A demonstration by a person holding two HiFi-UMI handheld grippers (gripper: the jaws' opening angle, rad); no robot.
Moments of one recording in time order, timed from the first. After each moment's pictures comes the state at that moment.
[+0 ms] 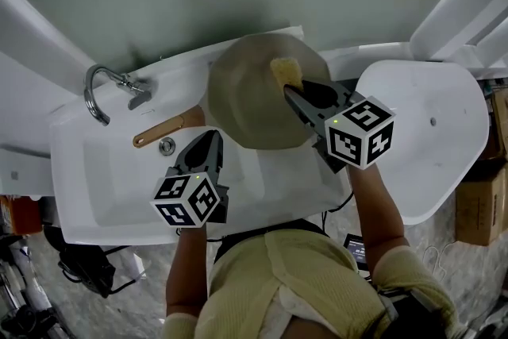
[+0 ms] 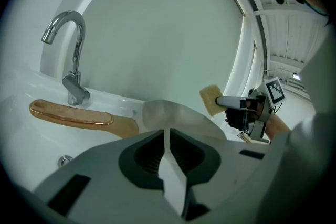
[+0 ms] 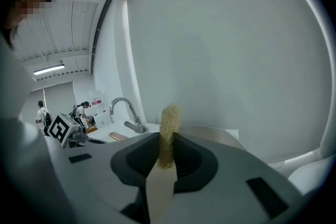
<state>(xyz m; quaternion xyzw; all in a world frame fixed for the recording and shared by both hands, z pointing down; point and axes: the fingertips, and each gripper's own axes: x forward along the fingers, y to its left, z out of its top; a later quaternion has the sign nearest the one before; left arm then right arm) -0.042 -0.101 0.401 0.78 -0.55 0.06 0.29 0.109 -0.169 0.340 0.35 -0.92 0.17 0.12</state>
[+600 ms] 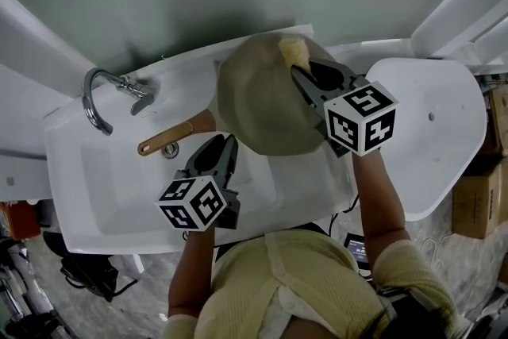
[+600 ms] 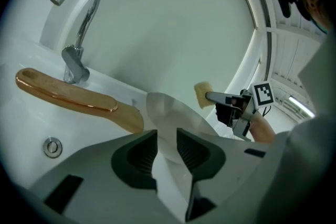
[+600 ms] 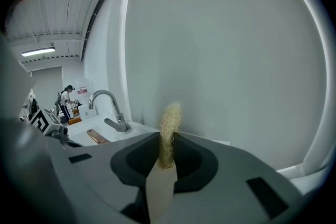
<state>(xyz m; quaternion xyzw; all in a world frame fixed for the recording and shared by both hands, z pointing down) -0.049 -0.107 0.420 0.78 -0.50 0.02 0.37 0.093 -0.218 0.342 0.40 -0.89 0.13 0.16</state>
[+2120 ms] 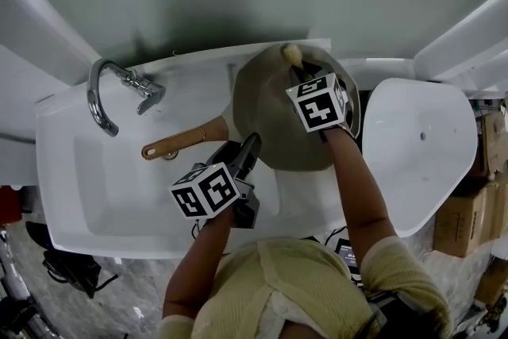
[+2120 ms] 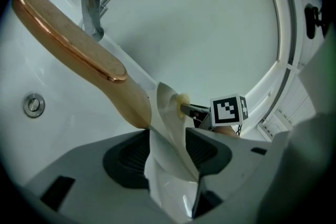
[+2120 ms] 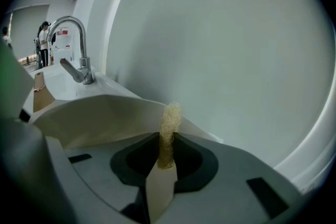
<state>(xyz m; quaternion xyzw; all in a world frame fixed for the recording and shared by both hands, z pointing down) -0.039 -0.133 0.447 0.72 -0.48 -0.06 0.51 0.069 -0.299 0.440 0.46 -0.80 0.03 0.39</state>
